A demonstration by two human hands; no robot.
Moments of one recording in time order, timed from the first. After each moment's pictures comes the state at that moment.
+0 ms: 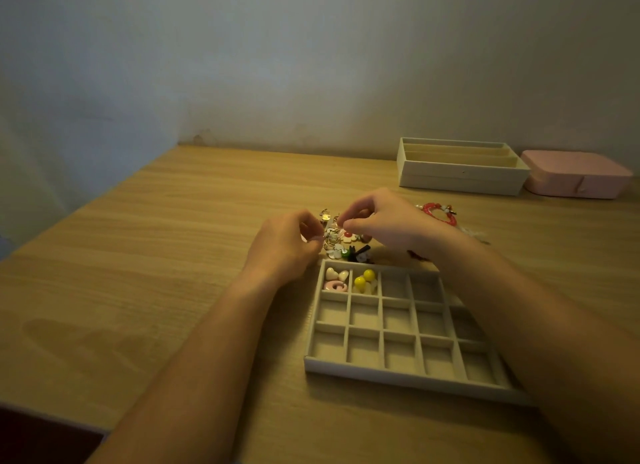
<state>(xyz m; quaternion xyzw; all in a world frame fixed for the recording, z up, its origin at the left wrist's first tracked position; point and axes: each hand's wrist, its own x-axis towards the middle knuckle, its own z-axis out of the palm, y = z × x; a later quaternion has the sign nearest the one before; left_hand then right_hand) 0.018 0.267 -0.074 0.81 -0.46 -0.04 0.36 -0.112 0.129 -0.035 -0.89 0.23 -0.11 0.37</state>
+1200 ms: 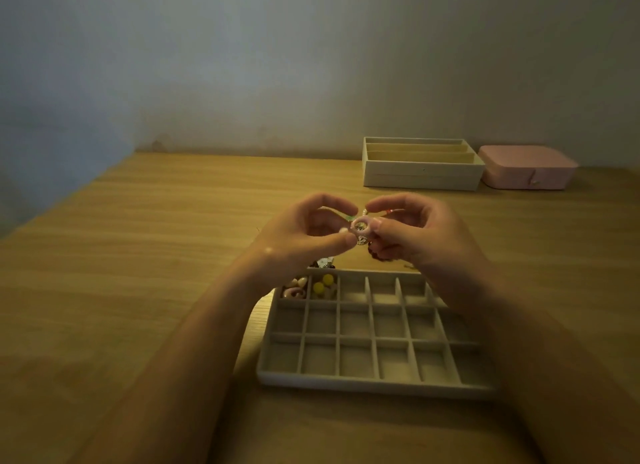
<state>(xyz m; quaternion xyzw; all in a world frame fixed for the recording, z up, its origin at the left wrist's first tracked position) -0.042 0.255 -0.029 0.57 -0.53 -0.33 0.53 -0.215 0.155 -0.023 -0.69 0.26 -0.32 0.59</state>
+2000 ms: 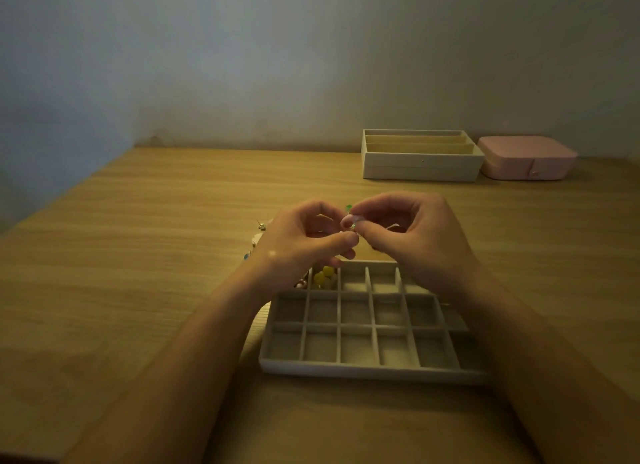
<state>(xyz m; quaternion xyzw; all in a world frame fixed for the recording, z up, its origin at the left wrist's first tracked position) -0.051 0.262 -0.041 0.55 -0.49 -0.36 0.57 -0.209 0.160 -0.032 -0.81 0.20 -0.36 0.42</state>
